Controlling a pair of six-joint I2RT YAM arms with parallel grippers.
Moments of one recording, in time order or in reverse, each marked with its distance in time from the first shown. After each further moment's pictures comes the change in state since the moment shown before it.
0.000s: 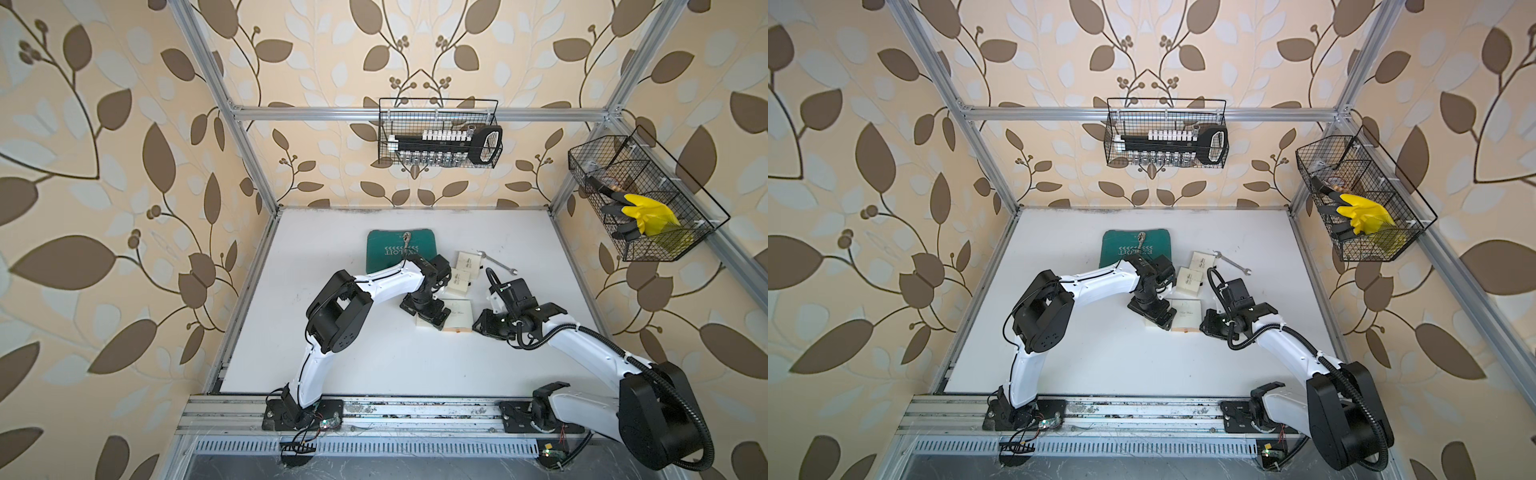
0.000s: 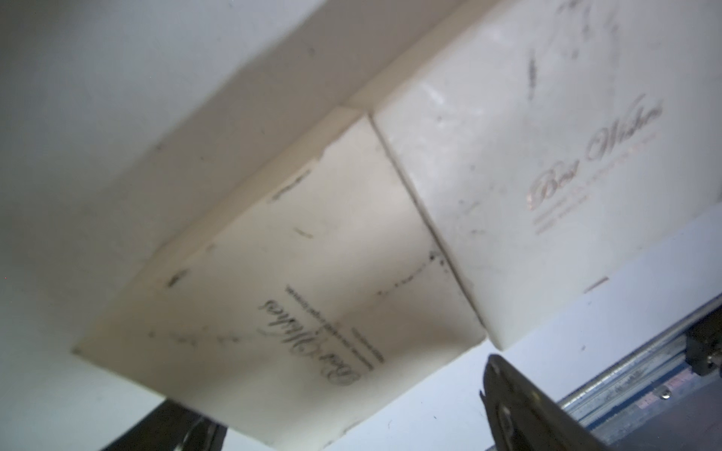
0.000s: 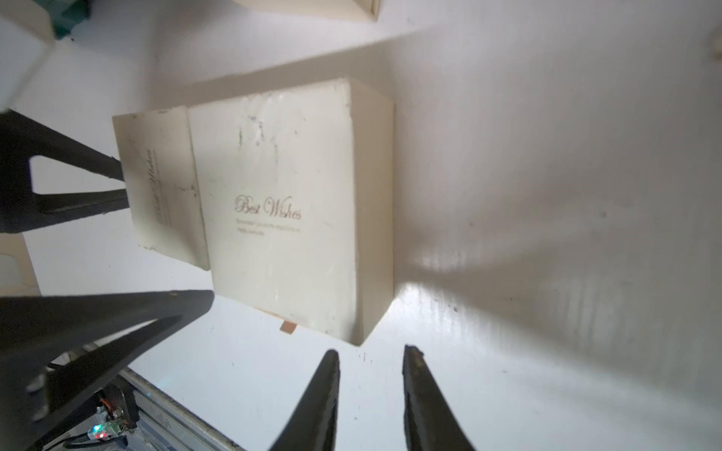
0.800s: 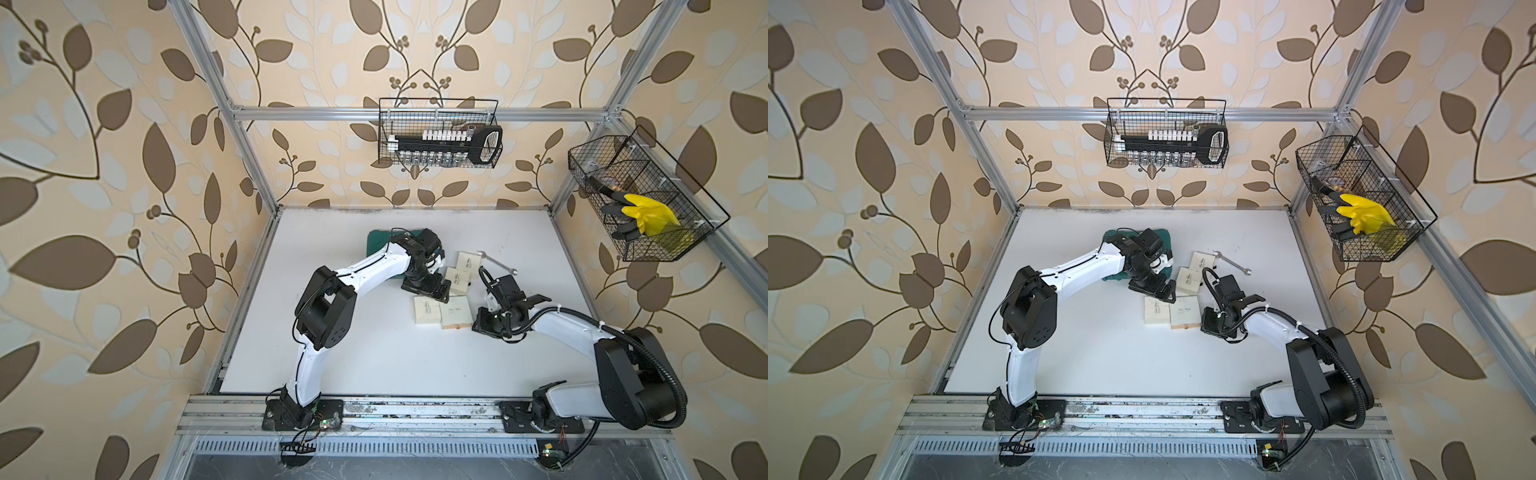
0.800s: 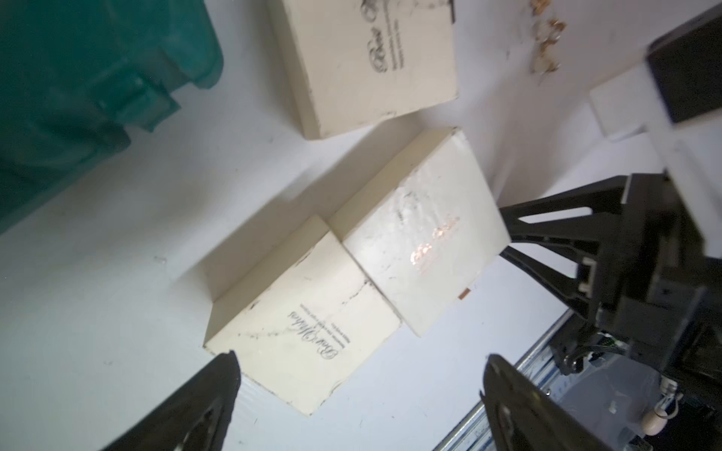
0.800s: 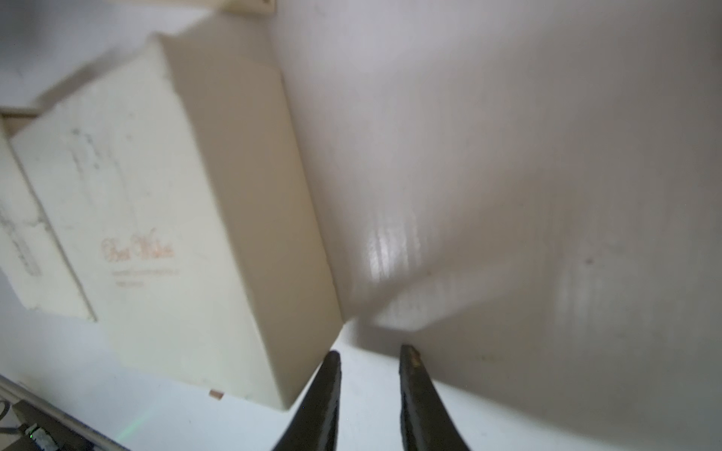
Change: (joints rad) left arm 0.091 -0.039 0.149 0.035 0.138 -0.021; right arm -0.007 0.205 0.069 0.042 0.090 0.049
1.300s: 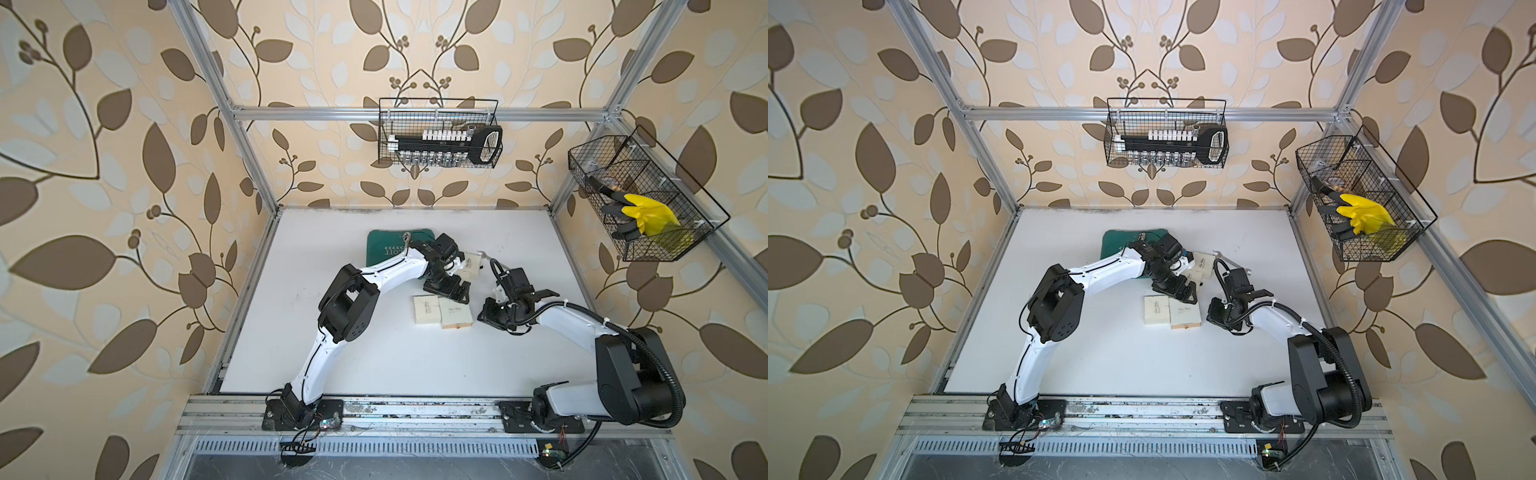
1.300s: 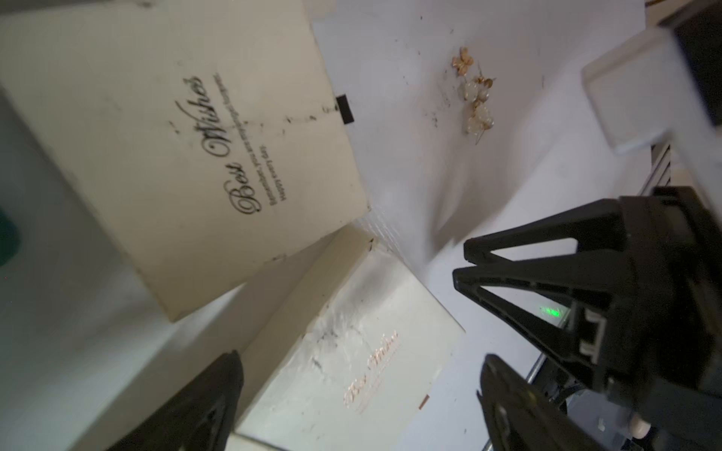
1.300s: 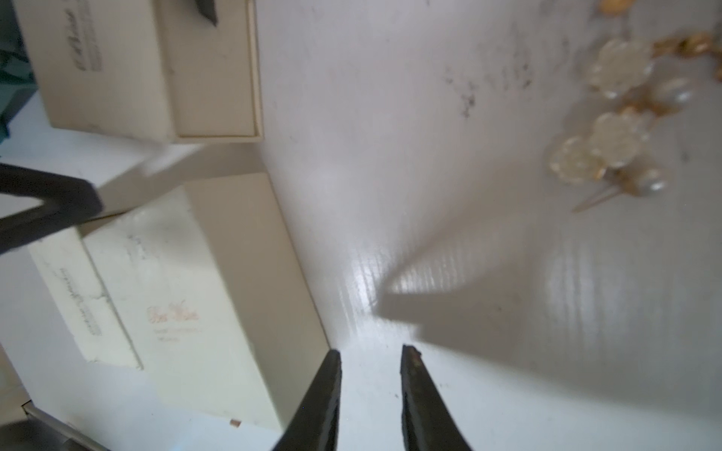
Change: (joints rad) left arm -0.055 0.179 0.085 0.165 0.083 -0.011; right arm -0.090 -0.021 0.026 0.003 -0.042 -0.001
